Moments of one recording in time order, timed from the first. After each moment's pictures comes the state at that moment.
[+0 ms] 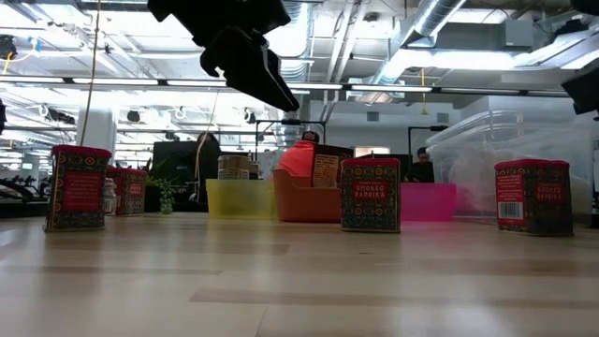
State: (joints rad) left arm 0.01 1.50 1.09 -0.25 -0.16 0.35; right arm 0.58 1.34 0.84 -1.32 -0.13 0.65
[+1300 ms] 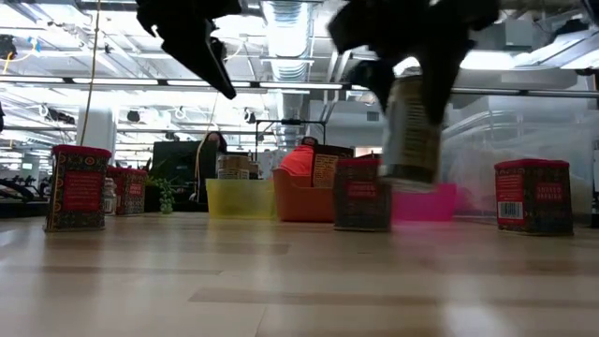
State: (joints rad) left arm -0.03 1.29 1.09 -0.64 -0.23 0.05; right arm 0.15 1.98 1.76 -1.42 0.06 -0.20
